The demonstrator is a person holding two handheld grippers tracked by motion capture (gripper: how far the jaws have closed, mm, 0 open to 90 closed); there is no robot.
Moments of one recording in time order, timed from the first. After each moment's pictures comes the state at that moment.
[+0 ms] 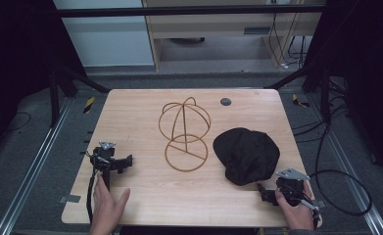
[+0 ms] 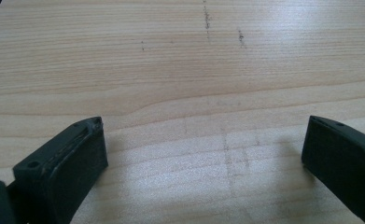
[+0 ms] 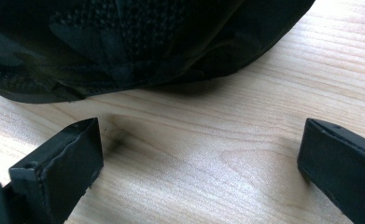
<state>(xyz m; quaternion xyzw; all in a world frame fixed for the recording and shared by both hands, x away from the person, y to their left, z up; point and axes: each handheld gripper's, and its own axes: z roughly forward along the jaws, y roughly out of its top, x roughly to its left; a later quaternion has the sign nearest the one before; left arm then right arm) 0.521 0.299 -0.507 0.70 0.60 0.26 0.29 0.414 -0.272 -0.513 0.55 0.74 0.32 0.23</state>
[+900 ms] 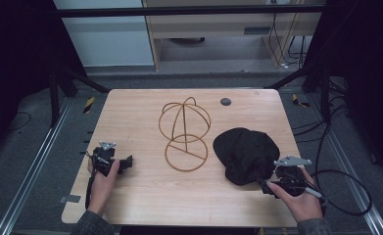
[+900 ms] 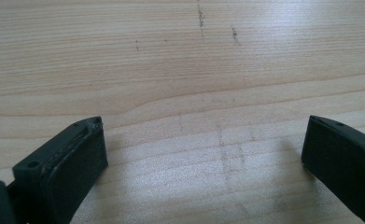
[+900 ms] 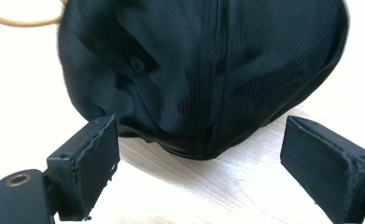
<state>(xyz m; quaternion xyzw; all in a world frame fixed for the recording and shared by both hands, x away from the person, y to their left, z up) 0.519 0.299 -0.507 0.71 0.59 0.26 0.29 0.417 -0.256 -0.436 0.51 0.78 0.30 0.20</state>
